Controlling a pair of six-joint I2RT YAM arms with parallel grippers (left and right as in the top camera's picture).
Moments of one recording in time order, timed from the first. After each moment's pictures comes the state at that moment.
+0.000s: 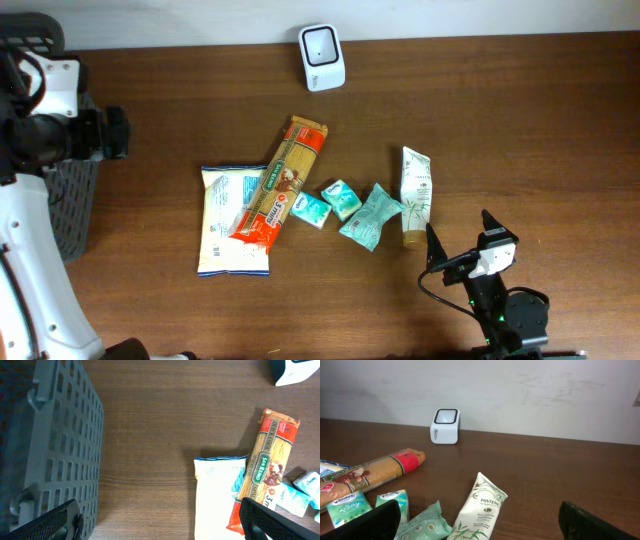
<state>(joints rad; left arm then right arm) 0.34 1.57 1.90 -1.30 0.18 0.28 0.09 0.01 0.01 -0.06 -0.12 0.00</state>
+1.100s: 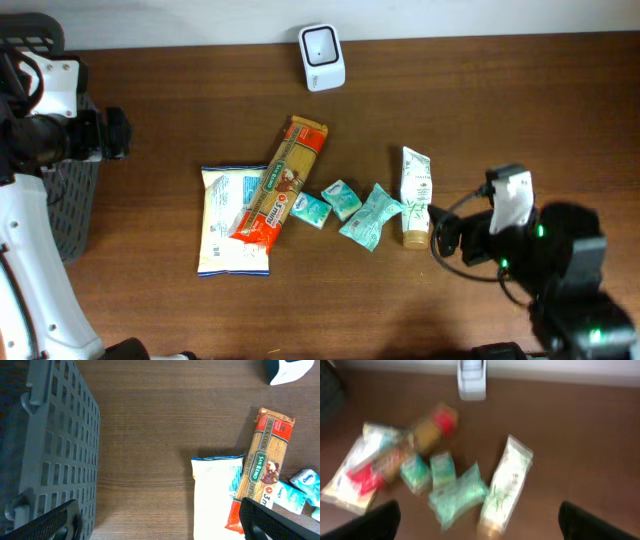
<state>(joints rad) 0.35 1.57 1.90 -1.30 0.20 0.30 0.09 0.75 0.94 -0.82 -0.25 0.00</state>
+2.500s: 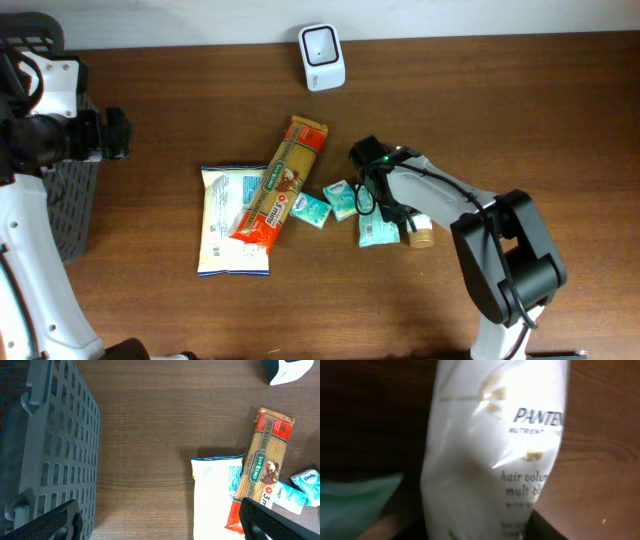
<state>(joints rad) 0.35 1.57 1.90 -1.30 0.20 0.30 0.46 1.97 1.23 -0.88 0.48 0.28</state>
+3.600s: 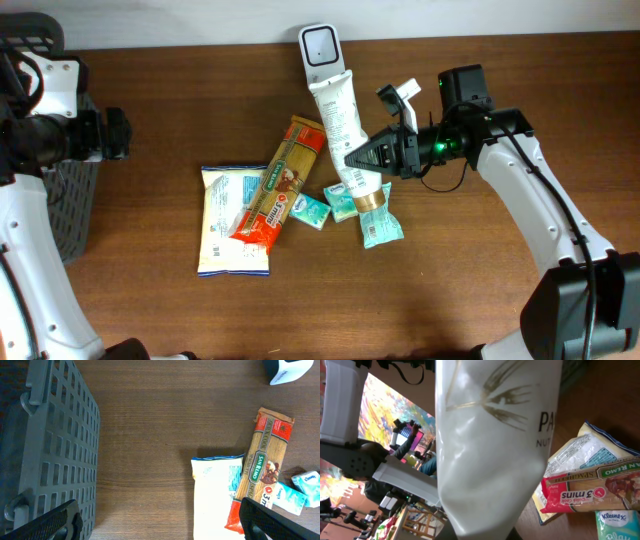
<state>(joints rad) 0.35 1.57 1.90 -1.30 0.20 0.30 0.15 1.69 1.39 -0.81 -1.45 -0.23</state>
